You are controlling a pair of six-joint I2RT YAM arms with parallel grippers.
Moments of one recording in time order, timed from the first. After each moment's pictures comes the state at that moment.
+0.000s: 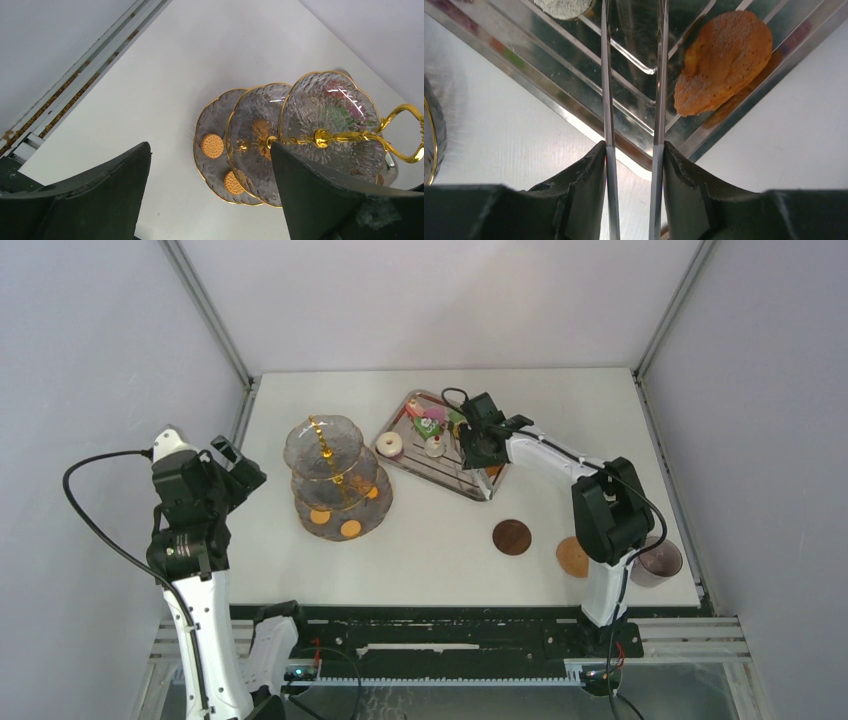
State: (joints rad) left arm 0.24 0.77 1.17 -0.90 -0.11 -0.44; right arm 0.53 1.87 1.43 -0.57 0.11 0.36
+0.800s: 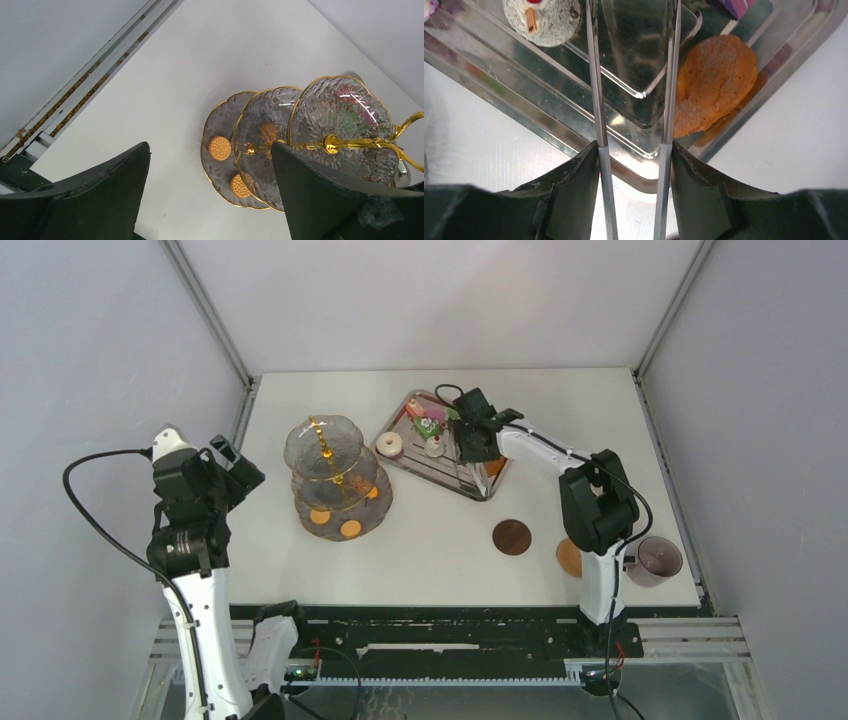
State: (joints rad) left arm 0.24 0.77 1.17 -0.90 -0.15 -0.43; right arm 0.54 1.96 1.54 -0.62 0.18 0.35
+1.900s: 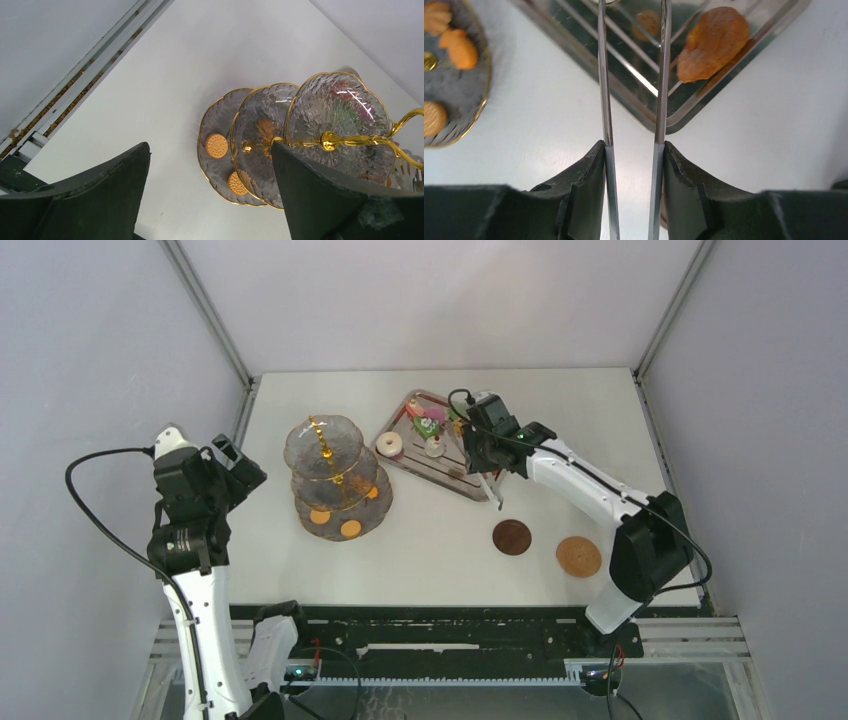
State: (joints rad) left arm 0.24 0.78 1.17 -0.90 -0.13 -0.43; right arm 0.60 1.64 1.37 -0.65 0.17 0.33
